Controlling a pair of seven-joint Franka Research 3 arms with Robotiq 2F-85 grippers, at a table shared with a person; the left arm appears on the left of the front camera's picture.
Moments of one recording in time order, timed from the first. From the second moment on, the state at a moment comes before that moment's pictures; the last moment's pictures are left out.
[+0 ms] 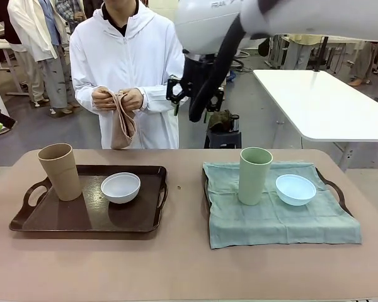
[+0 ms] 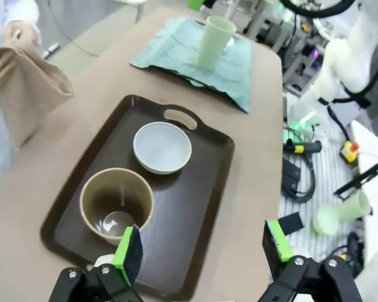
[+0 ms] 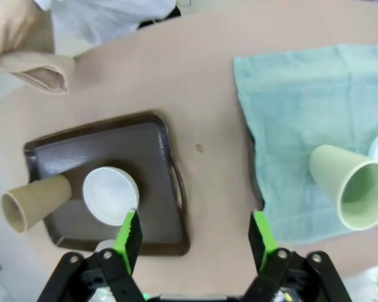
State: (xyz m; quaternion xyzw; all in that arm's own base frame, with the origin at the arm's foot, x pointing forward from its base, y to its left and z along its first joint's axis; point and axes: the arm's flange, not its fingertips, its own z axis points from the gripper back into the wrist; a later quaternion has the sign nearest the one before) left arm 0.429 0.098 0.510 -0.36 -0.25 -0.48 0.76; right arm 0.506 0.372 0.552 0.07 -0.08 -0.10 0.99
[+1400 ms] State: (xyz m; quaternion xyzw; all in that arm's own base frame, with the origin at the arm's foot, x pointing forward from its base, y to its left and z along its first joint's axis) left arm 0.482 0.110 0.466 -0.25 -0.42 -0.54 0.69; right arm 0.499 0.496 0.459 -0.01 -0.03 -0.06 1.00
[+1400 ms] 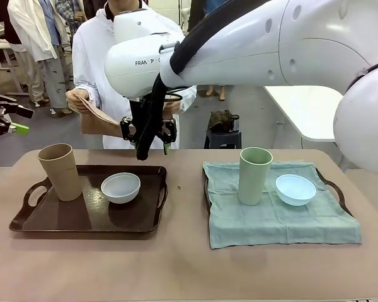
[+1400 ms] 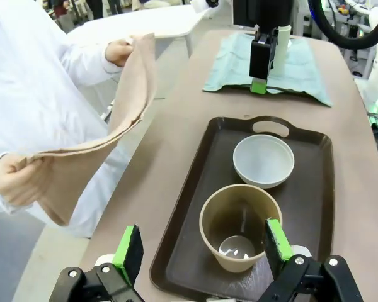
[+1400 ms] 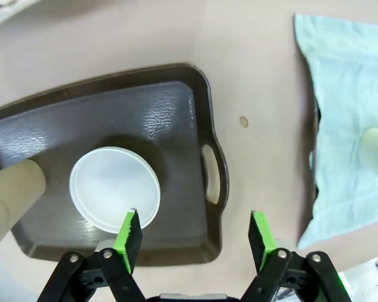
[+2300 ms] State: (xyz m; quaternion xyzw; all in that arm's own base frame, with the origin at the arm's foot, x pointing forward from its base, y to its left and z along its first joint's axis) left arm 0.489 0.145 0.409 -0.27 -0.42 -0.58 0.64; right arm 0.495 0.507 0.443 -0.01 -0.02 -0.05 1.00
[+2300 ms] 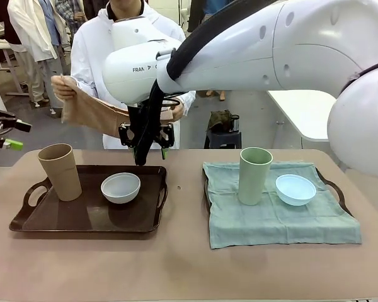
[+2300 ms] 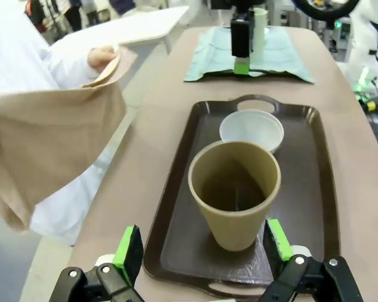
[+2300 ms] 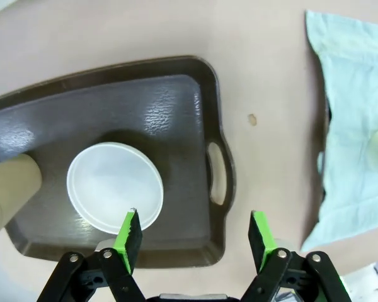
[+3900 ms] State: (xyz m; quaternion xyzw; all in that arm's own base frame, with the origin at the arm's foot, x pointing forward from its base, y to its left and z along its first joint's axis) left arm 0.506 0.095 0.311 -0.36 -0.37 -0.63 0.58; right arm 0.508 0.524 0.367 0.00 0.00 0.02 1.00
